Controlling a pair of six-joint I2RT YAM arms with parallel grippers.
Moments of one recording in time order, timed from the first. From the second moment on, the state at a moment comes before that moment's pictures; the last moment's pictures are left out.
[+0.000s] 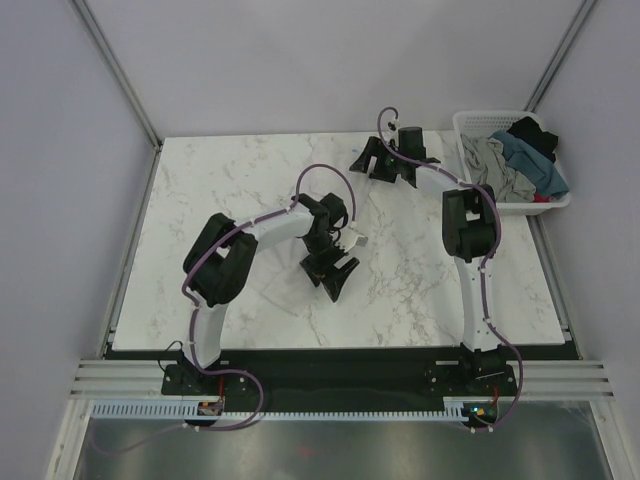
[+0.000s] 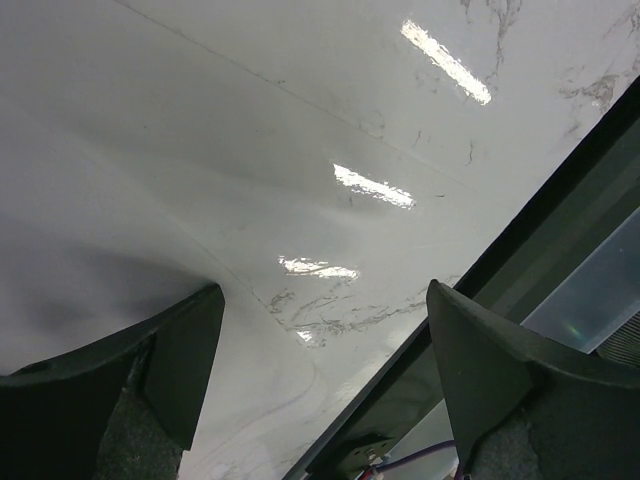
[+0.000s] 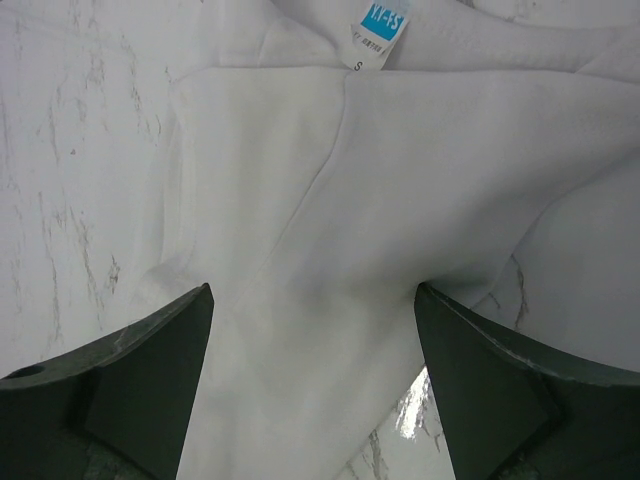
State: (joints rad) left arm -0.71 2.06 1.49 -0.98 0.48 0.21; right arm 0.20 2.44 1.89 -0.06 -0.46 0.50
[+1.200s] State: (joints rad) left arm -0.89 2.35 1.96 -1.08 0.56 0.16; right arm 0.19 2.65 2.16 0.05 -0.47 0.55
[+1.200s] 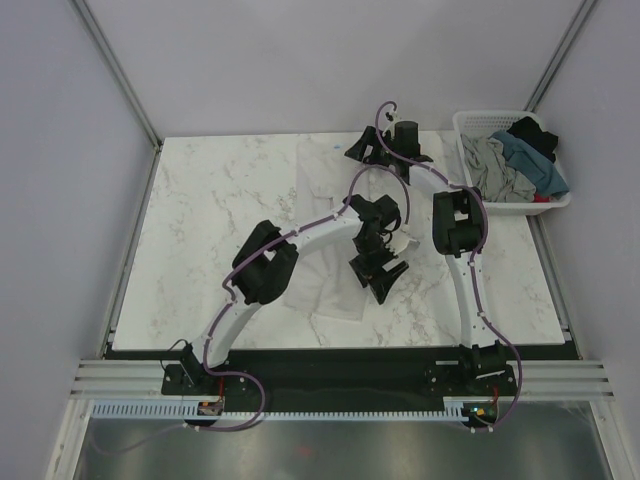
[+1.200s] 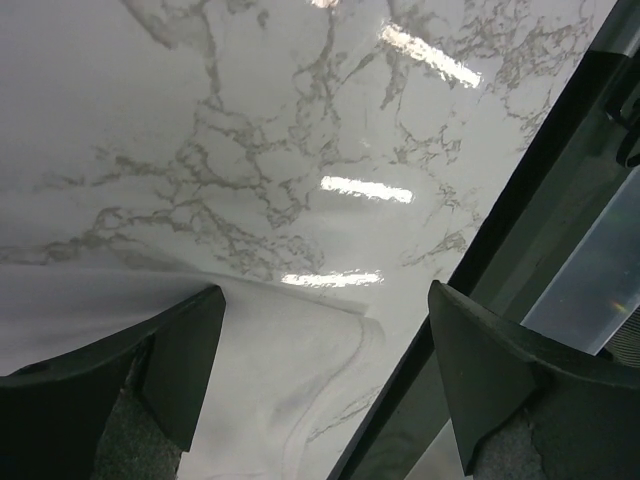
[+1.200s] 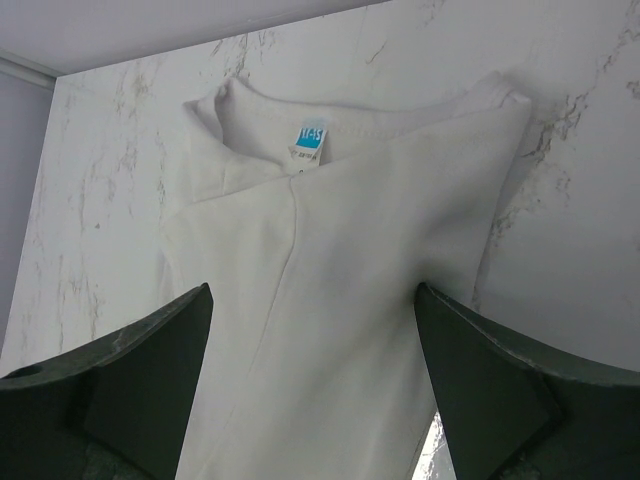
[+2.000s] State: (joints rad) left arm -0.97 2.15 1.86 -1.02 0.40 0.19; right arm 0.15 2.34 1.98 -0.06 -0.46 0.43
